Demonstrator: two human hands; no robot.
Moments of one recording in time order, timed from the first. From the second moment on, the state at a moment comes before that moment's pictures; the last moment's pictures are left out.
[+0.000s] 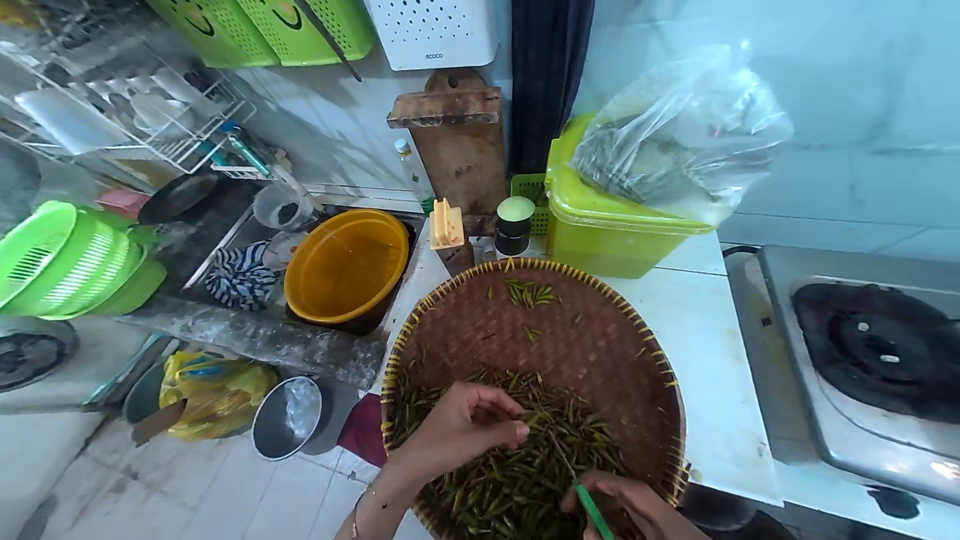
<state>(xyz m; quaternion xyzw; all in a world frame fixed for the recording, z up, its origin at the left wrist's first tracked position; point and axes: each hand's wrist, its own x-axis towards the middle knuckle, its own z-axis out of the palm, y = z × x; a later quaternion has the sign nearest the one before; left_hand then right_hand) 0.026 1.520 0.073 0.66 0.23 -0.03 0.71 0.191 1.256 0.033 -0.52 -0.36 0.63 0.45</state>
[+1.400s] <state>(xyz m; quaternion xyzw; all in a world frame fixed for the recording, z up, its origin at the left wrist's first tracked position) 0.096 1.553 0.058 0.84 0.32 -0.03 0.44 0.173 1.249 0.034 -0.57 -0.20 0.63 0.49</state>
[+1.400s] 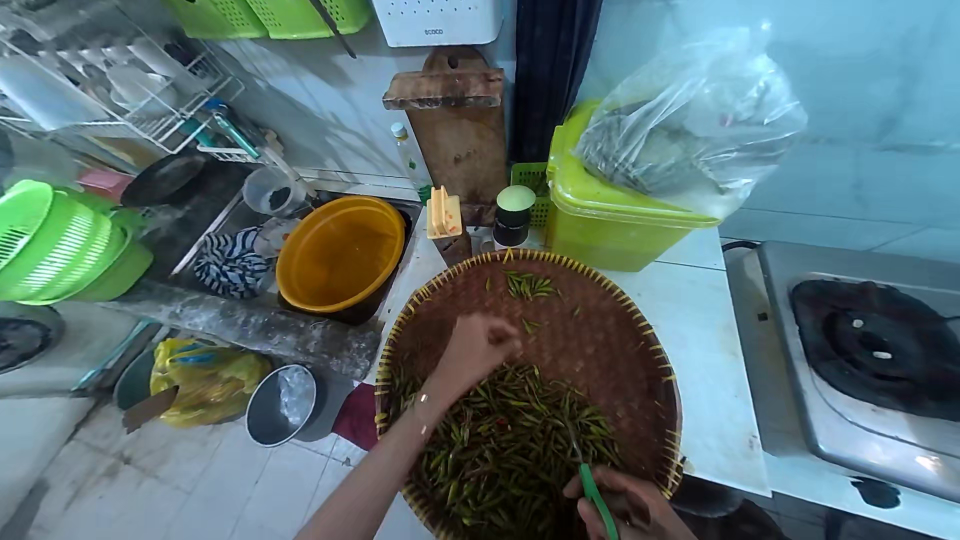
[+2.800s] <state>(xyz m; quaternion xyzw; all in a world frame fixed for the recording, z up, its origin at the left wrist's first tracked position) 0.026 1.508 0.064 0.76 0.29 0.09 0.58 0.180 1.255 0.035 -0.51 -0.33 0.63 0.48</state>
